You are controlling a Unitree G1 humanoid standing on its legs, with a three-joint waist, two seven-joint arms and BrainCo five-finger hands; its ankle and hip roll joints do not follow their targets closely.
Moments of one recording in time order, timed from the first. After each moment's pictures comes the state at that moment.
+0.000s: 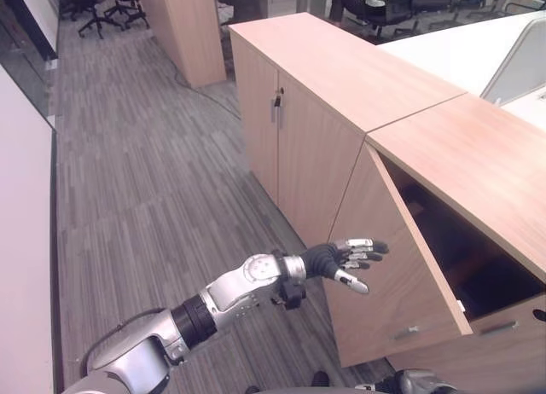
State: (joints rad) left arm -0.50 0.36 -0.88 0.09 -0.72 0.06 -0.32; right arm -0.04 -0.44 0.77 1.04 -0.76 0.04 0.24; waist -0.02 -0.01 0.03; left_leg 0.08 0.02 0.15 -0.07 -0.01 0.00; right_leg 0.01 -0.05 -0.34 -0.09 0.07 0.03
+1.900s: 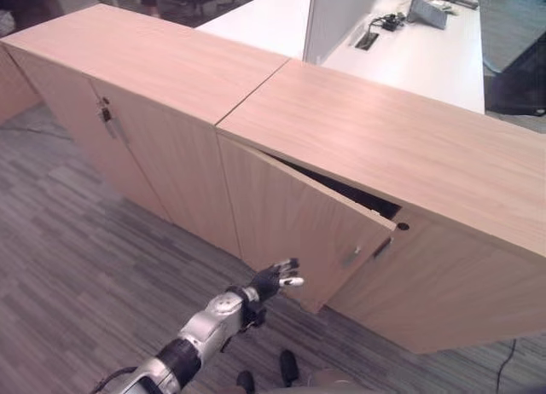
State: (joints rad) left arm -0.16 0.36 -0.63 0.47 -0.70 0.06 -0.19; right arm 0.16 -0.31 0.70 1.14 -0.69 0.07 0.21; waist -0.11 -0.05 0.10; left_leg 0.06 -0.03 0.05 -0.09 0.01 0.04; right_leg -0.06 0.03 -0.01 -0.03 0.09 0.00
